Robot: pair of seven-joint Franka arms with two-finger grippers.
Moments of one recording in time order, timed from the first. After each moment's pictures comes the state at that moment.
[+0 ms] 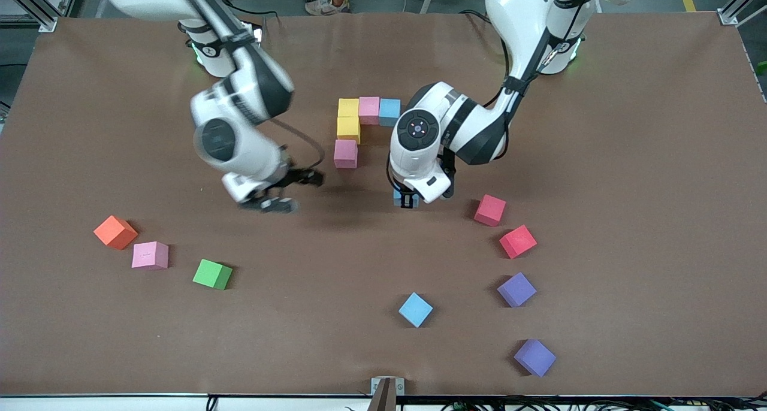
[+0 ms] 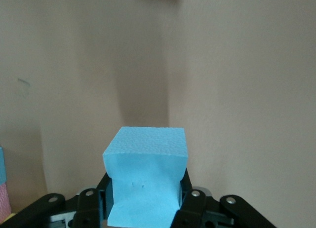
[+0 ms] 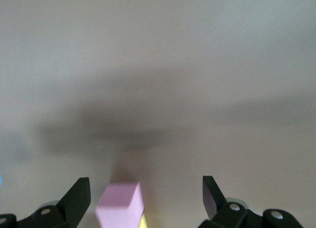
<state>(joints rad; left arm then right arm) -0.83 0.64 0.09 -1.51 -0.15 2.12 -2.16 0.08 0.34 0.32 -1.85 0.11 2.10 0.53</state>
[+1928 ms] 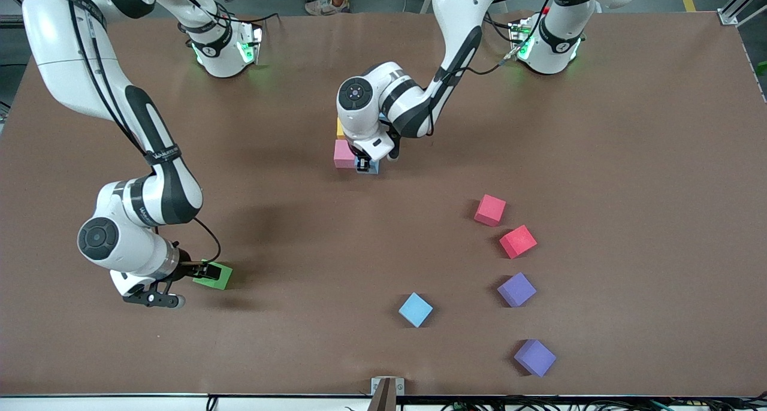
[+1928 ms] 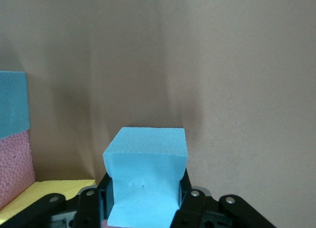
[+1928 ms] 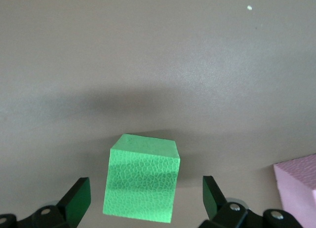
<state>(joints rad) -1.05 0.75 0.06 -1.55 -0.15 2.26 -2.40 -0.05 0.74 0.16 -1.50 -0.12 2.26 0.29</state>
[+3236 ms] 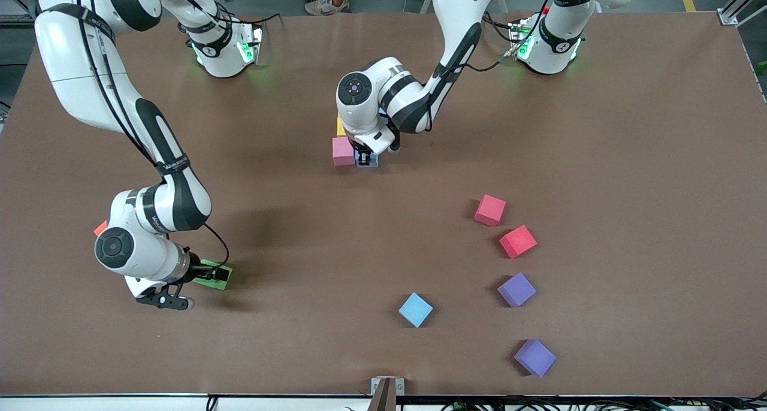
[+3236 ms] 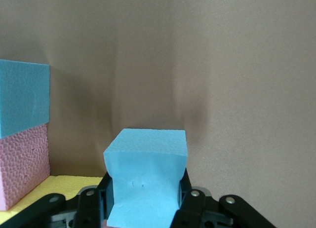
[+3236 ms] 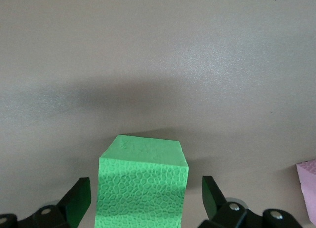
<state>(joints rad) -1.05 0.73 0.04 -1.58 -0.15 2.26 -2.48 -0.04 0.79 0.16 -1.47 -0.12 2.26 0.31</state>
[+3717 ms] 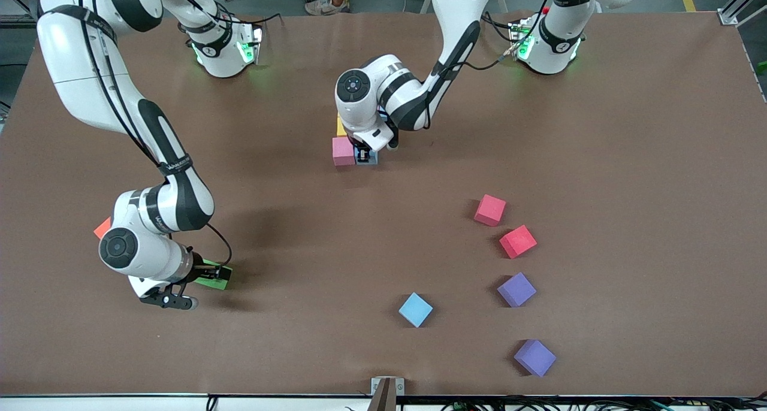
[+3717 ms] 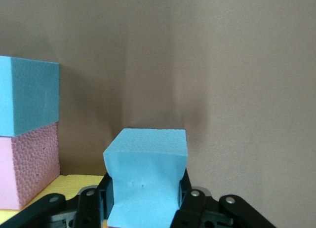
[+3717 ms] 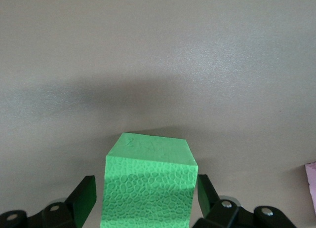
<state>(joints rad) -1.06 0.72 0.03 -1.59 -0.15 2.26 -2.48 -0.04 0.80 0.16 -1.47 -0.12 2.26 0.30</state>
